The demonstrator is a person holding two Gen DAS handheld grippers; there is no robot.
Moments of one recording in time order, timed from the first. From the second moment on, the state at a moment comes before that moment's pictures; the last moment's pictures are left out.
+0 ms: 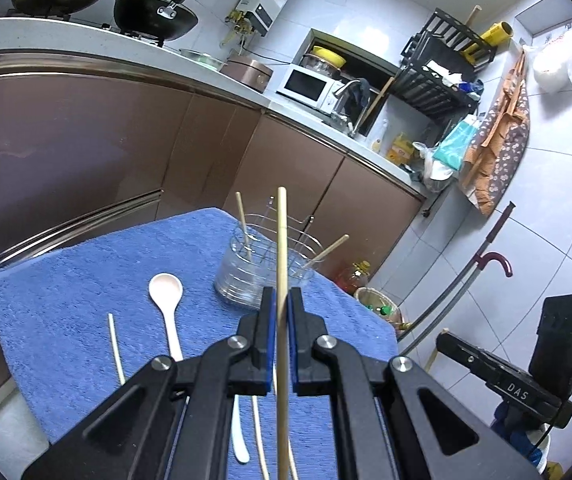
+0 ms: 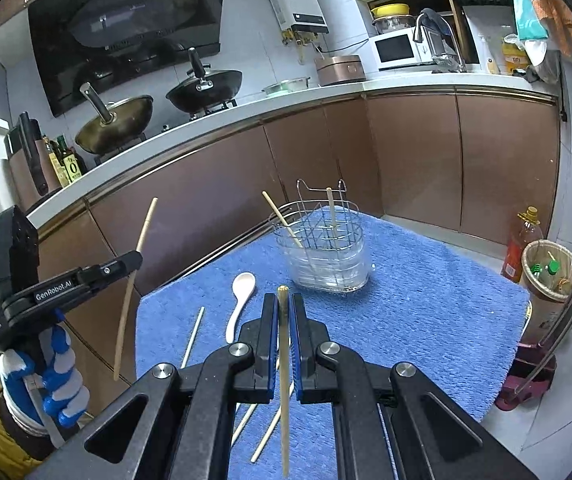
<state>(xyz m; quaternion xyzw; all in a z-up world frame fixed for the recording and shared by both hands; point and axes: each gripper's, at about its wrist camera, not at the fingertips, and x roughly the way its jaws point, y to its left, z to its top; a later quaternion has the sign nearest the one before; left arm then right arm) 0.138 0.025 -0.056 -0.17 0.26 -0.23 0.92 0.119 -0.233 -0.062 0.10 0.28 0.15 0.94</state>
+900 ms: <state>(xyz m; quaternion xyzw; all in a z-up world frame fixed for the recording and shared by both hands) 0.210 -0.043 -0.012 -0.12 0.20 -0.22 0.95 0.177 -0.240 0.005 0.11 0.17 0.21 0.96</state>
